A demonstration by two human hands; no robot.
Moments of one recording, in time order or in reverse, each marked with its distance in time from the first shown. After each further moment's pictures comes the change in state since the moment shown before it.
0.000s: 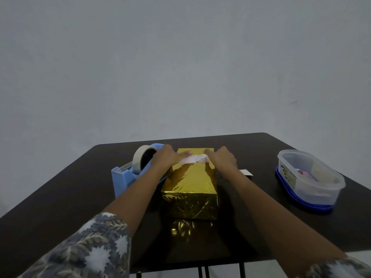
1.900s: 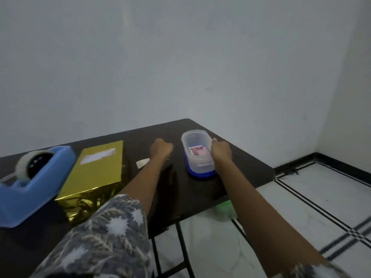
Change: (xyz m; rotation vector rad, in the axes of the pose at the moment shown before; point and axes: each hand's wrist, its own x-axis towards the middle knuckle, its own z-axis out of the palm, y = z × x) left_hand -0.036 0.168 0.169 -0.404 -0.087 0.024; right_hand -0.044 0.130 -0.180 0.373 0.365 0.375
